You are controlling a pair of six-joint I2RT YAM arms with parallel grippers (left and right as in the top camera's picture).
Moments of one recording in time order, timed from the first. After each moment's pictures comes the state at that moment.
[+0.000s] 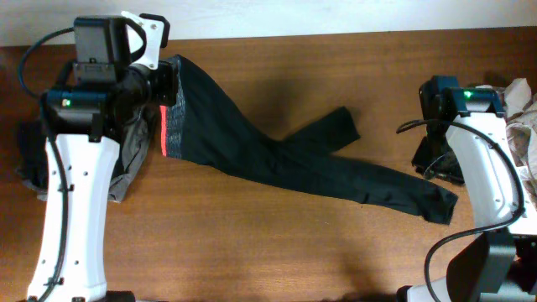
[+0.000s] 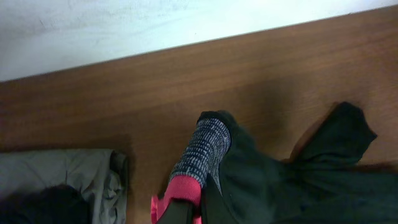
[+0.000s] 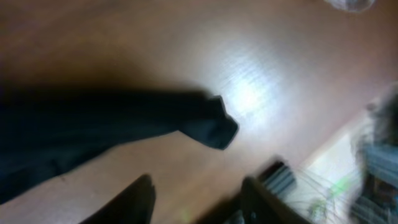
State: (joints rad) left arm -0.08 1.59 1.82 -0.99 0.13 0.09; right arm -0.09 1.65 1.45 -1.45 0.36 0.49
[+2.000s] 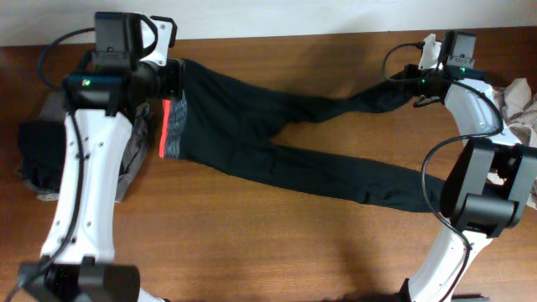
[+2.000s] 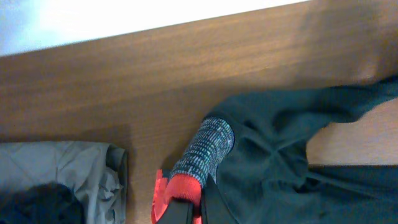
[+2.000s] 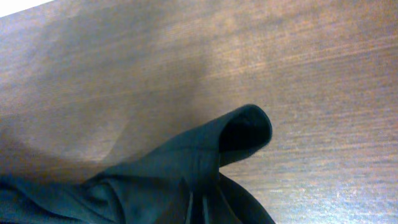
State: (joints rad) left arm -0.08 1.72 1.82 -0.95 0.10 0.09; right arm -0.23 2.13 1.69 -0.51 -0.27 0.02
